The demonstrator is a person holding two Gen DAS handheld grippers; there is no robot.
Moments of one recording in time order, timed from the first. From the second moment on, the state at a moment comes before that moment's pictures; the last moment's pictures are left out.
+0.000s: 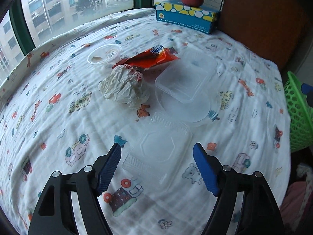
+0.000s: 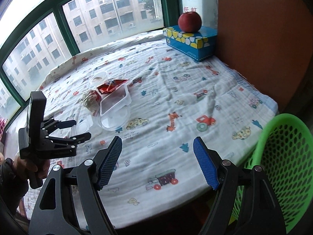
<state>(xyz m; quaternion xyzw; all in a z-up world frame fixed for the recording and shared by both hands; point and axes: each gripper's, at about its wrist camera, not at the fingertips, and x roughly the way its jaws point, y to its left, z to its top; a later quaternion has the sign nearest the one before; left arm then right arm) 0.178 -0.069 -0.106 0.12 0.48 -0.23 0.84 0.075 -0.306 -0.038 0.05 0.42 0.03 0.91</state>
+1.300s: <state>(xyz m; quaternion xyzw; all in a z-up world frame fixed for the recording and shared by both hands) 0.197 0.014 -0.061 0.01 0.45 -0.21 0.87 0.304 -0.192 -0.072 -0.11 0.51 0.28 0.81</state>
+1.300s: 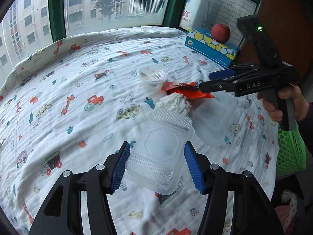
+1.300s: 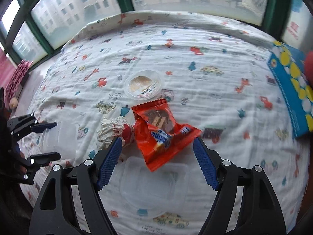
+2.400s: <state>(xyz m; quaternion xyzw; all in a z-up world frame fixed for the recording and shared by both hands) 0.208 0.006 -0.050 0.00 0.46 -0.20 0.87 0.314 -0.202 -0.079 -0.06 0.49 0.27 0.83</state>
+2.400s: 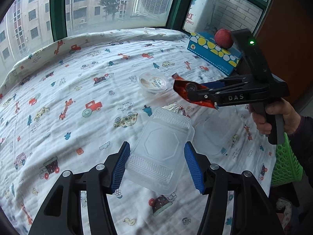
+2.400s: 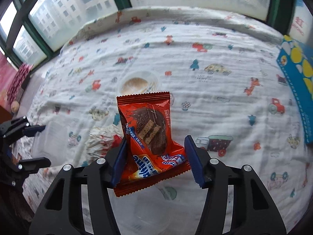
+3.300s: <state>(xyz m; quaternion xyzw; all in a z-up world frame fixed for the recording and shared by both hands) 0.118 -0.165 0.014 0.06 0.40 -0.36 0.84 0.066 -0.399 -0.008 0.11 0.40 0.00 0.91</state>
